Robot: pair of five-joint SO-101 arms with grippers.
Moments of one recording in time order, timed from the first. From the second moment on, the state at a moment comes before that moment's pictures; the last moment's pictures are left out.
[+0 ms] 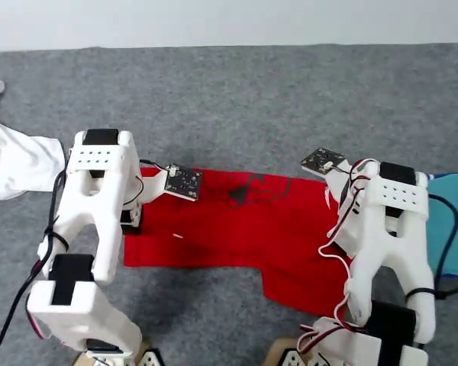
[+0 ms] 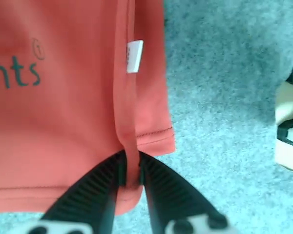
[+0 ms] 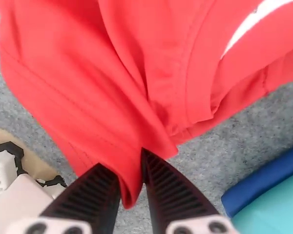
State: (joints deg) left arm -3.4 11.1 9.9 98.8 -85.0; right arm 11.3 -10.0 28.7 84.7 54.0
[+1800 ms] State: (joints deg) left arm -7.8 14.0 0.7 95.7 -69.6; right arm 0.9 8.5 5.0 78.4 28.3
